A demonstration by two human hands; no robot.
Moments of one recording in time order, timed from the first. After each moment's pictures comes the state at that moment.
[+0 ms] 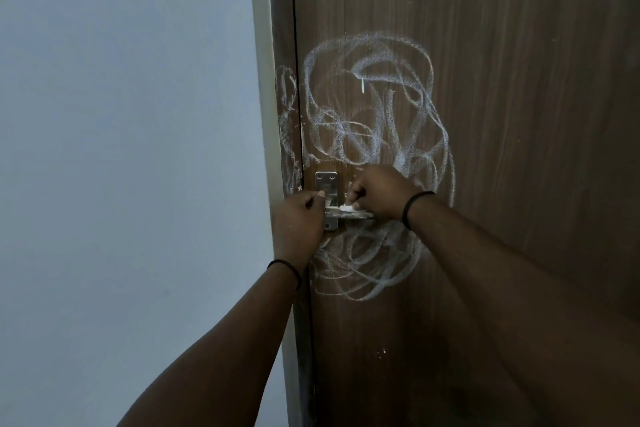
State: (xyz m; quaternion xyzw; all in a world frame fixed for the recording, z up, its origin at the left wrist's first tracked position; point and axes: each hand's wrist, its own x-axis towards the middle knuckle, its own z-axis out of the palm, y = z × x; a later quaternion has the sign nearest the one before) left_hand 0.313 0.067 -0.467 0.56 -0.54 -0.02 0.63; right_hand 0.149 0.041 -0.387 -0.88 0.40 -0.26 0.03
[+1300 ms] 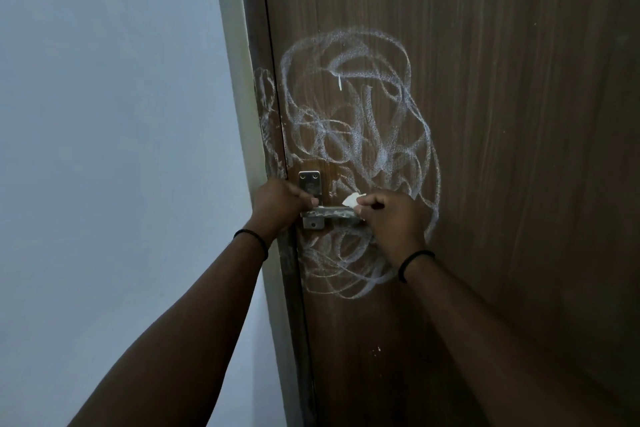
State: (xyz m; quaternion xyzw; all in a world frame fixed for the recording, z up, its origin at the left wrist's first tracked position) left_hand 0.319 0.071 -0.416 0.67 -0.59 -0.07 0.45; right_hand 0.120 0.043 -0.465 -0.66 0.38 -0.59 0.24
